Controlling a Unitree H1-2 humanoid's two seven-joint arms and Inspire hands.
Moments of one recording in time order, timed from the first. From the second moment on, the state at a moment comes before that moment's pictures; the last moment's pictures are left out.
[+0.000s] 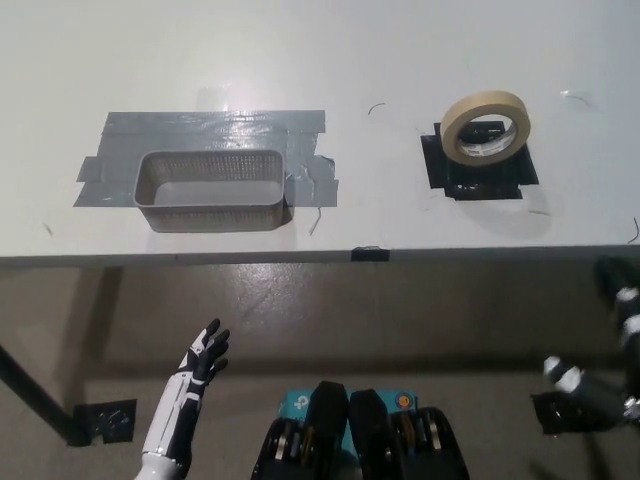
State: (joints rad) left_arm 0.05 0.08 -0.07 0.02 0.06 -0.13 -0.04; right_arm -0.02 -0.23 -0.07 -0.17 -0.15 -0.19 0.02
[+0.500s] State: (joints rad) left_arm 0.07 0.08 -0.08 0.01 0.06 -0.13 -0.04; right_arm -0.52 -0.41 0.11 -0.10 -0.47 0.10 0.12
